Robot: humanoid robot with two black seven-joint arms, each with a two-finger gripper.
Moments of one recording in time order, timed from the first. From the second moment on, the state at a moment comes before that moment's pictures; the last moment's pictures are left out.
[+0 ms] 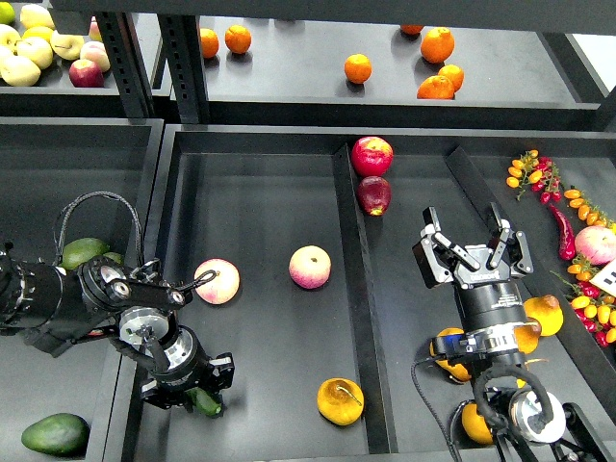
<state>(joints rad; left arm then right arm) -1.19 0.14 0.61 -0.91 -0.07 -0.43 0.49 -0.04 0.02 1.33 1.32 0.41 0.49 -0.14</state>
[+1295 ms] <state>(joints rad) -1.35 0.66 0.62 -0.98 0.09 -0.49 0.49 0.03 0.02 1.41 1.23 0.42 0.48 -0.27</state>
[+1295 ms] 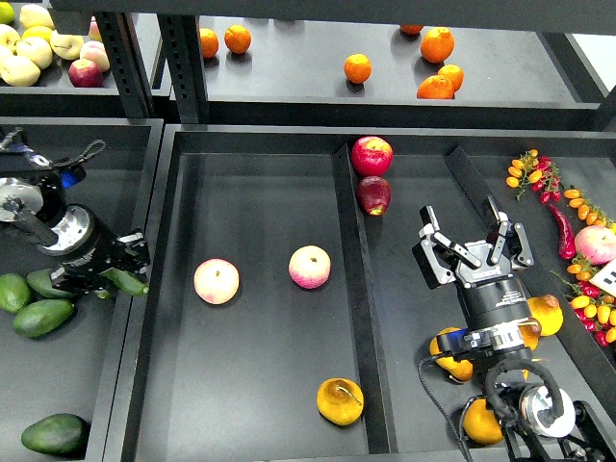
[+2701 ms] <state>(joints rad) -1.03 0.67 0.52 -0.90 0.22 -0.49 0.49 0.28 0.01 1.30 1.20 0.42 0.32 -0.25</state>
